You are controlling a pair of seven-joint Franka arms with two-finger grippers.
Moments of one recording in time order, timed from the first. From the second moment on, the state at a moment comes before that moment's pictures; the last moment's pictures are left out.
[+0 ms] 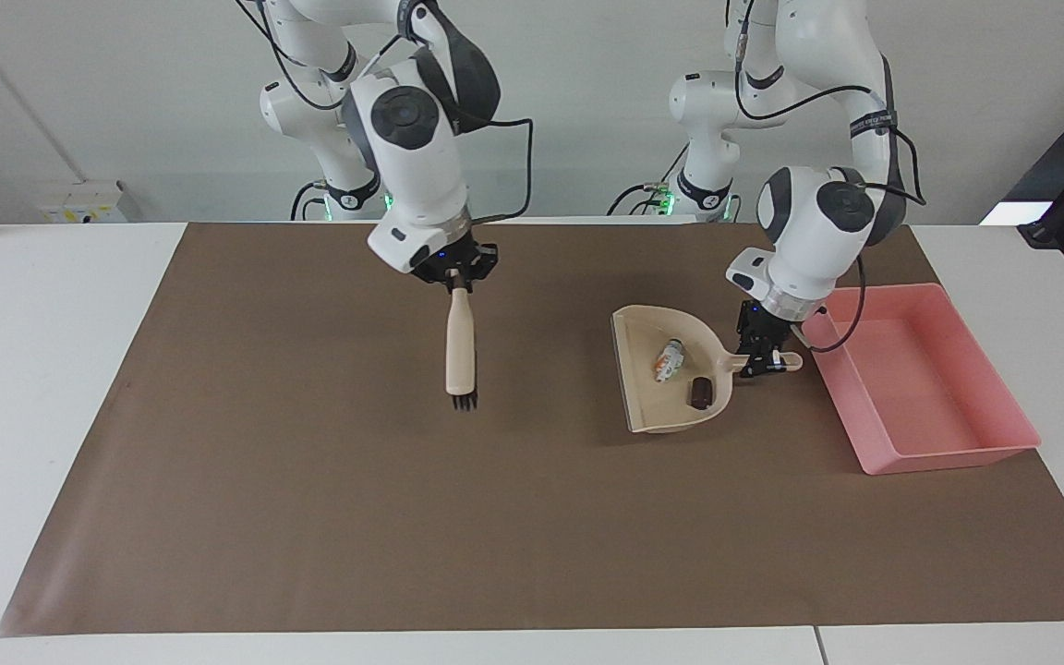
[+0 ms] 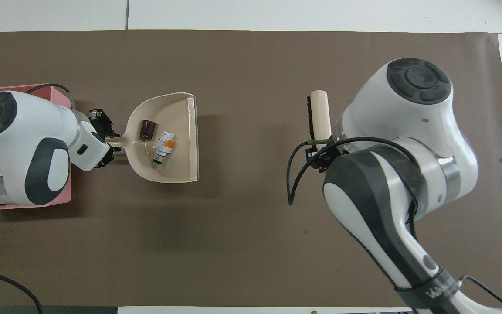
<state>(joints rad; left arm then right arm) -0.10 0.08 -0.08 -2.08 -0.08 2.22 1.44 0.34 0.10 0.00 -1.77 0.13 1.70 0.30</state>
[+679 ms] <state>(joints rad) 0.24 0.08 -0.07 -1.79 -0.14 1.88 1.67 -0.16 0.07 0.00 -2.05 -0.02 1.94 -0.21</state>
